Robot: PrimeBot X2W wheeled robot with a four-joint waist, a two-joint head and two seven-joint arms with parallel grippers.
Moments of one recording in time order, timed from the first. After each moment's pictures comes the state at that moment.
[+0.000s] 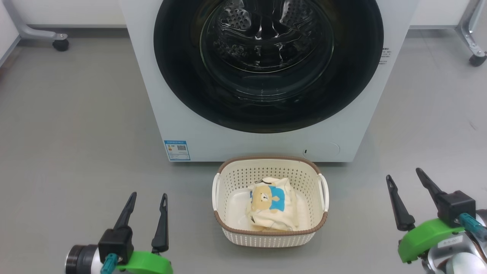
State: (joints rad) left arm -0.08 0.07 -0.20 0.28 -0.09 0.04 -0.25; right arm 0.01 -0.05 -0.14 0.15 -0.11 0.13 -0.14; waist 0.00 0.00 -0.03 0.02
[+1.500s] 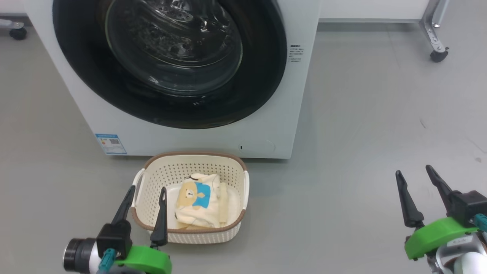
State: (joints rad) left arm -0.10 0.08 -0.20 0.27 -0.09 0.04 -0.25; right arm 0.01 -0.03 -0.19 0.15 -0.07 0.13 -0.17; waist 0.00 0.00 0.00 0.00
